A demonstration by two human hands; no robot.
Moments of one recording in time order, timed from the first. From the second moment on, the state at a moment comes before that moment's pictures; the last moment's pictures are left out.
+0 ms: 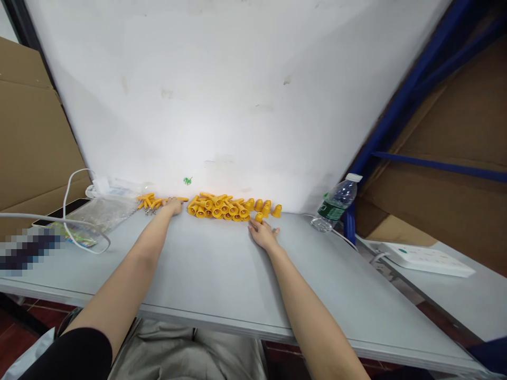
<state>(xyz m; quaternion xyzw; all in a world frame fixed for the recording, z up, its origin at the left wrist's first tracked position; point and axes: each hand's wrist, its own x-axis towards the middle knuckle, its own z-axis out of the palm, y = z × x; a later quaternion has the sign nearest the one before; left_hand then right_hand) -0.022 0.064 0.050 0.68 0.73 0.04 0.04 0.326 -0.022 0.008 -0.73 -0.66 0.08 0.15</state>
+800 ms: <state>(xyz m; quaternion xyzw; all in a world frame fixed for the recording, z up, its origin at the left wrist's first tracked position) 0.004 0.013 0.065 0.54 0.51 0.64 0.19 0.327 -0.019 0.021 -0.63 -0.61 0.06 0.48</state>
